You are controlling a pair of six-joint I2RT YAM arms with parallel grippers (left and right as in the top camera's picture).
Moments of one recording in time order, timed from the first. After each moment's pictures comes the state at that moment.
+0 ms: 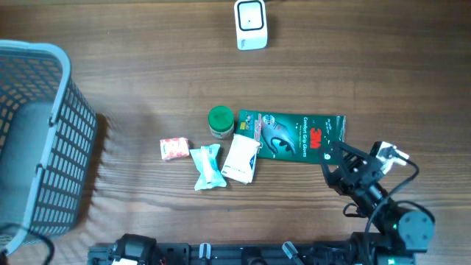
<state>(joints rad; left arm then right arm) -0.19 0.56 1.42 -0.33 -0.90 -0.15 -0.04 0.08 0.15 0.14 -0.70 1.59</state>
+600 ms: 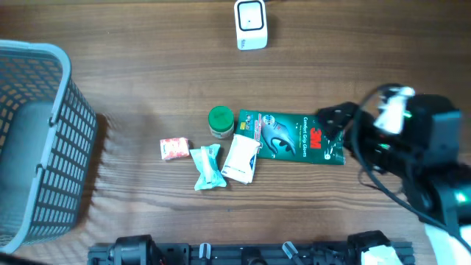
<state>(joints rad) 0.07 0.02 0.98 -0.20 -0.39 -0.21 0.21 0.97 1.24 -1.07 -0.33 0.80</state>
